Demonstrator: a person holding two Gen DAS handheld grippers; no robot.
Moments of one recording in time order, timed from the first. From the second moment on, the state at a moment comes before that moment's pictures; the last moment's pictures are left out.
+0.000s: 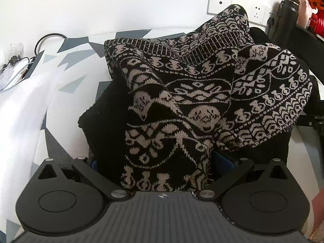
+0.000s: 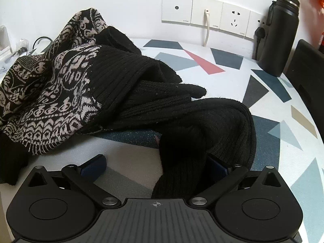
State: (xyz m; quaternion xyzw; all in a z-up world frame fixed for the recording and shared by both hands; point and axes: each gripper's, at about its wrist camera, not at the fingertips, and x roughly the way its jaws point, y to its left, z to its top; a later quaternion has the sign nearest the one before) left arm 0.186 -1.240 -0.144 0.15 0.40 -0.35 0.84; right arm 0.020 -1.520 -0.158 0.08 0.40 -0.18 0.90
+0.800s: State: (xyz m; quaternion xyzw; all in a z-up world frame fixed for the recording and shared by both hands) left arm 0.178 -1.233 -0.148 0.14 0.37 -0.35 0.85; right arm 0.023 -1.521 -0.159 0.08 0.40 -0.19 0.89
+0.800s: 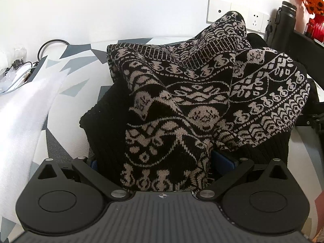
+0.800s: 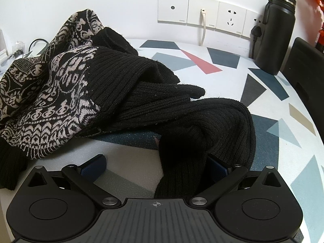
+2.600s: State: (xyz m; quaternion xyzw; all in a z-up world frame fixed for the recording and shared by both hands) left arm 0.189 -1.244 -0.130 0.15 0.40 -0.35 0.83; right arm -0.019 -1.560 -0.058 0.27 0.34 -0.20 0.88
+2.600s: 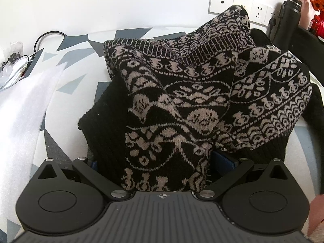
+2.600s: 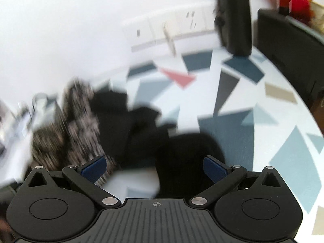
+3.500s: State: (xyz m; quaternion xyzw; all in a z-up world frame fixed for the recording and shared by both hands) left arm 0.201 -1.206 -0.006 -0.03 0.35 -0.46 0.81; right arm -0.010 -1.565 0.135 0.23 0.11 -0.13 0.96
